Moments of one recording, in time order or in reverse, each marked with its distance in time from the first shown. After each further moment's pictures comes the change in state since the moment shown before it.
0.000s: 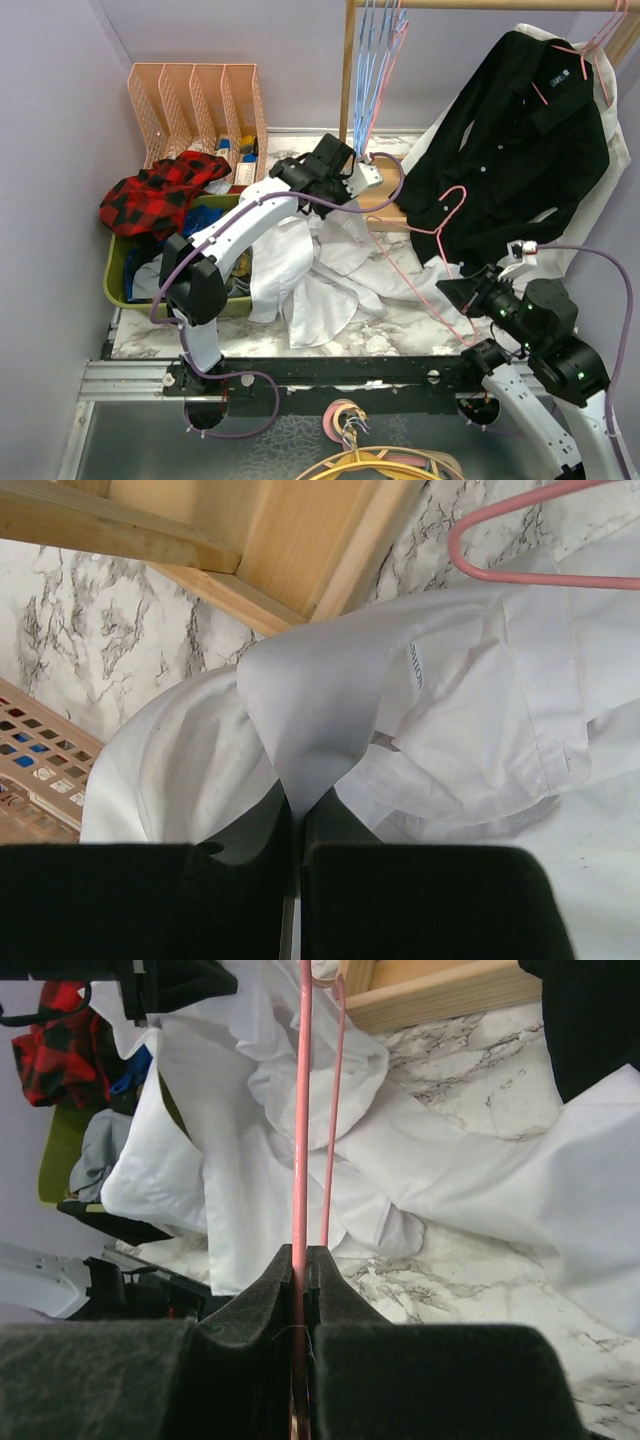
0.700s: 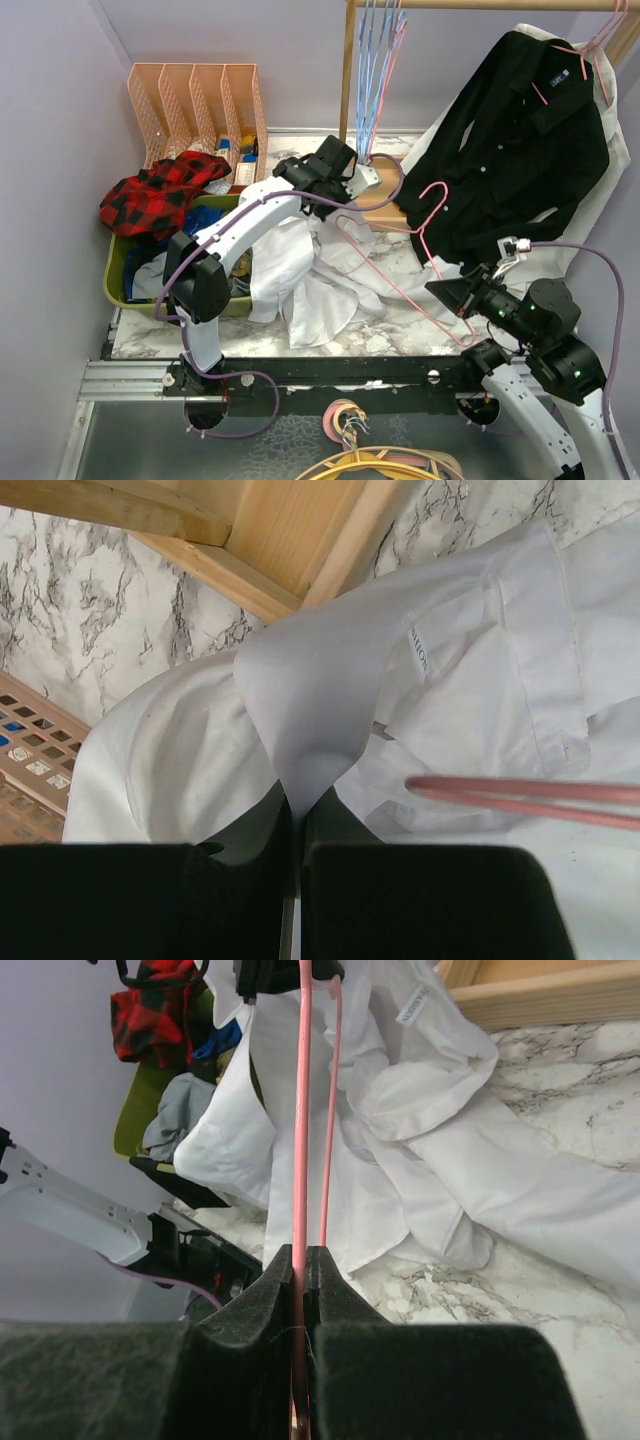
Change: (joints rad) left arm -0.001 0.030 0.027 -0.028 -0.044 -0.049; right arm 0.000 -0.023 -0.012 0.096 -0.183 0.009
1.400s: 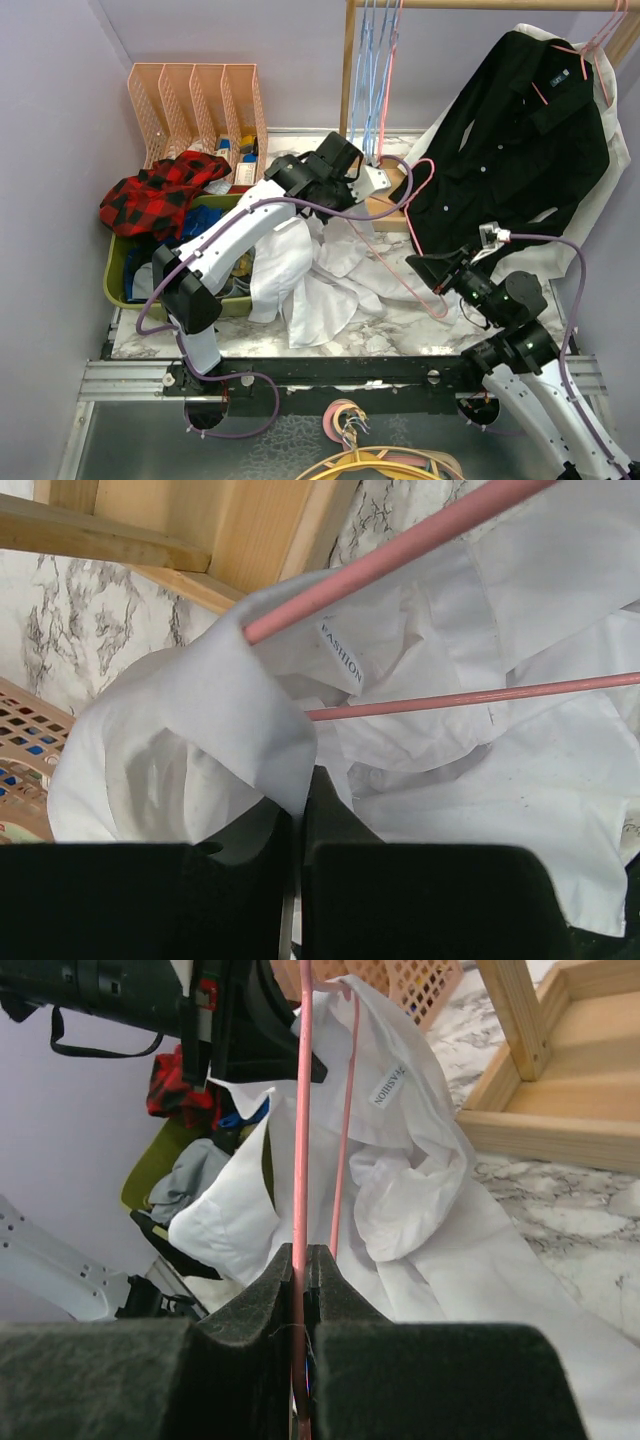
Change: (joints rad) left arm -0.063 -0.082 0.088 -0.141 0.037 0.031; right arm 0.000 0.066 -0.285 0.562 0.013 -0.042
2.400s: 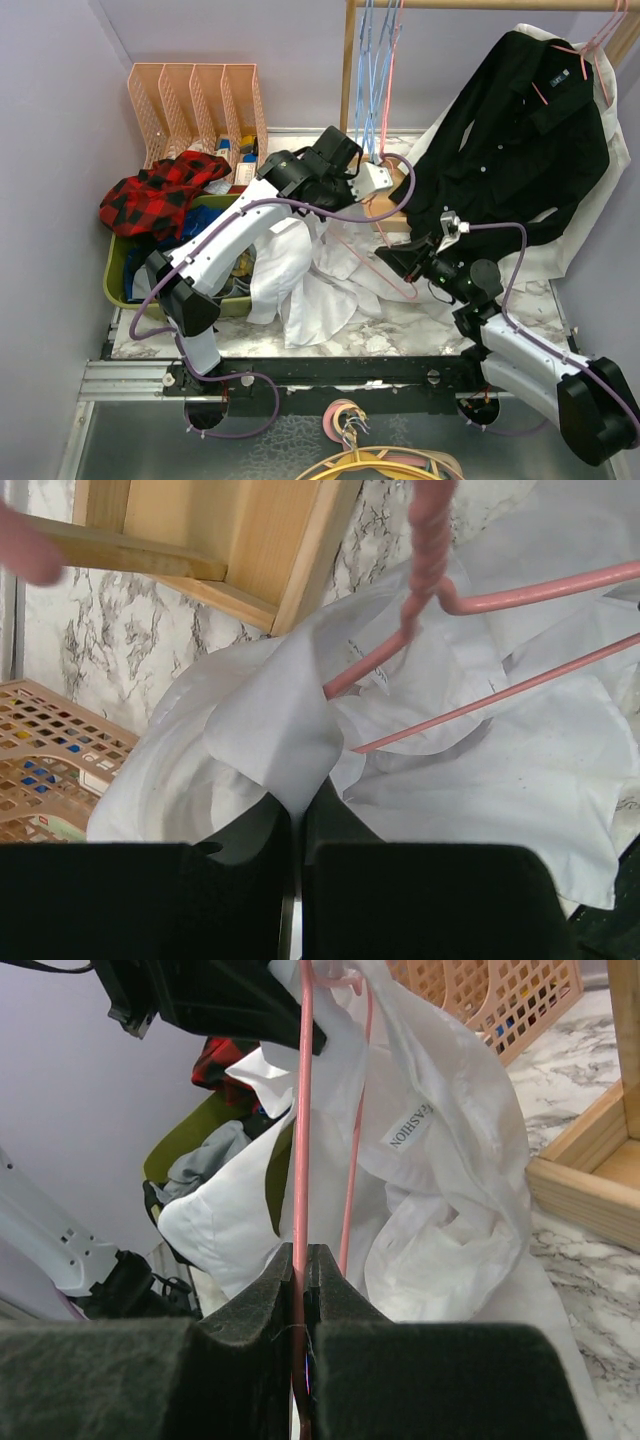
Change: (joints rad) left arm -0.023 -0.015 0.089 -0.079 -0.010 0.039; right arm 0.000 0.573 -0.287 1.085 -0.242 0.022
